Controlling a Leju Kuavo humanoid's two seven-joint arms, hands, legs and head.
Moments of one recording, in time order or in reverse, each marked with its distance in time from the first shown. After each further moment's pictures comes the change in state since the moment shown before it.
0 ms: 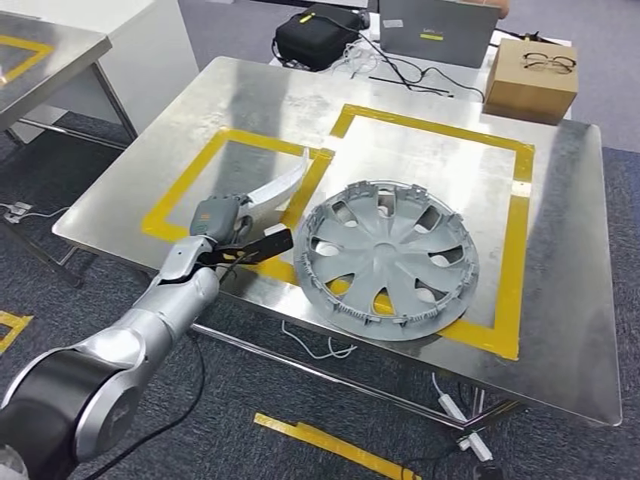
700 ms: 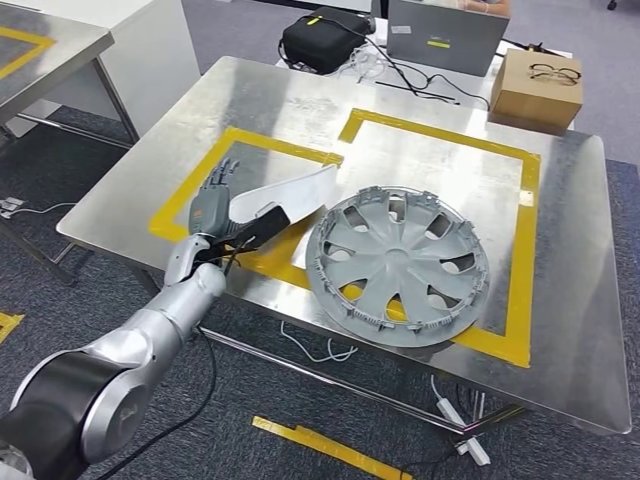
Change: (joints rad) left arm 0.004 -0.060 0.077 -0.001 0.202 0.147 -0.102; right arm 0.024 -0.008 -0.029 0.062 0.058 0.005 0.058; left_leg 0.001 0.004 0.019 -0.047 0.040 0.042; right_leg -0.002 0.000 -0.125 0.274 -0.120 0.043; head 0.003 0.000
